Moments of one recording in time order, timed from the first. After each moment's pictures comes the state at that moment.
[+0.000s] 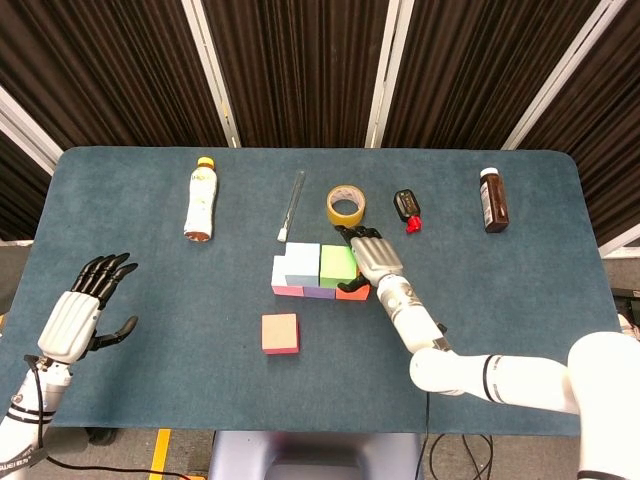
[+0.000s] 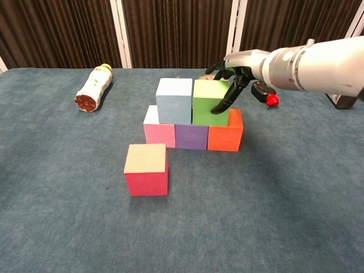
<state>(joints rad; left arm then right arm) -0.34 -1.19 -0.06 -1.49 1.60 1.42 -0.24 1.10 -1.46 0.24 -1.58 -0.36 0.88 -0.43</state>
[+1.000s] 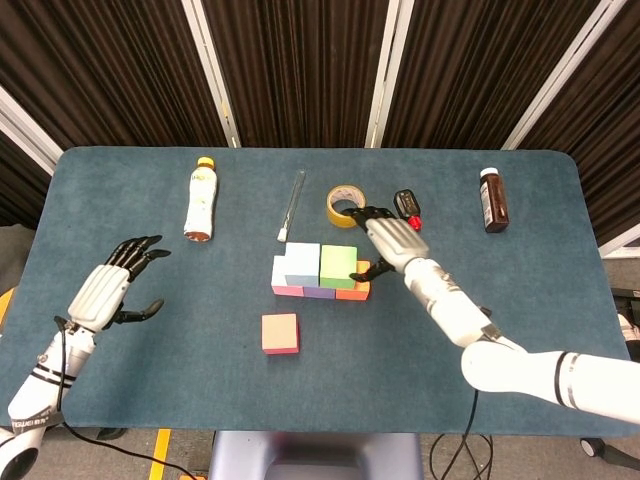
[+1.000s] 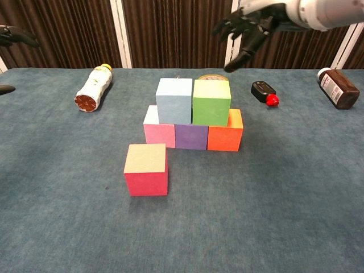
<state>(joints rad) -0.48 -1.14 -0.11 -1.56 1.51 1.20 -0.32 1.10 -1.14 0.28 -1.80 -0.44 0.71 -0.31</state>
